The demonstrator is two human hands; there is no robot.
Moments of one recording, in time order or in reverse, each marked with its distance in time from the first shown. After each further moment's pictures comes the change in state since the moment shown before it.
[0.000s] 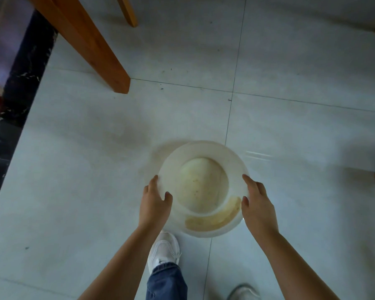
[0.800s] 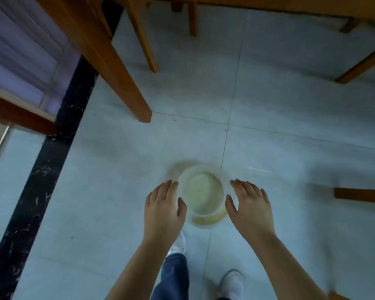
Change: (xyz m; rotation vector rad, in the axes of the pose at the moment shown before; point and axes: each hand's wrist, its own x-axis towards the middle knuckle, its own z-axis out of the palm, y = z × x) left_hand -0.128 0.117 -0.149 0.353 0.197 0.549; right_hand -0.096 -0.123 -0.144 -0.230 0.114 -0.289
